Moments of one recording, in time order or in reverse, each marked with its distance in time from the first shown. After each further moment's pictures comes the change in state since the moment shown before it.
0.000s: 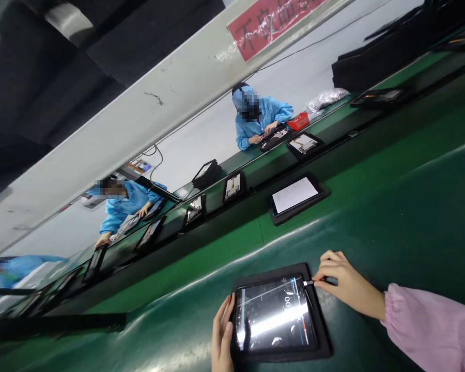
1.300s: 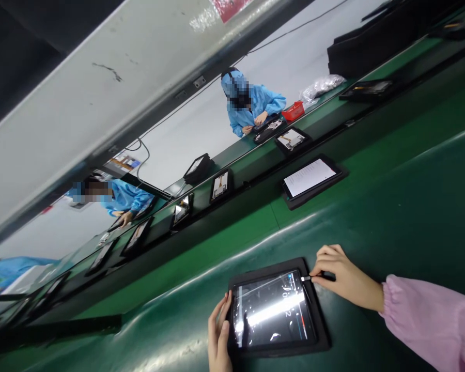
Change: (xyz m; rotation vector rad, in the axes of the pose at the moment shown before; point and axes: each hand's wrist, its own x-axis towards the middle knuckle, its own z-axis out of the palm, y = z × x) left_hand 0.000 0.007 0.001 -0.020 0.006 0.002; right_hand 0.004 -0.008 -0.005 0.034 -0.026 -0.022
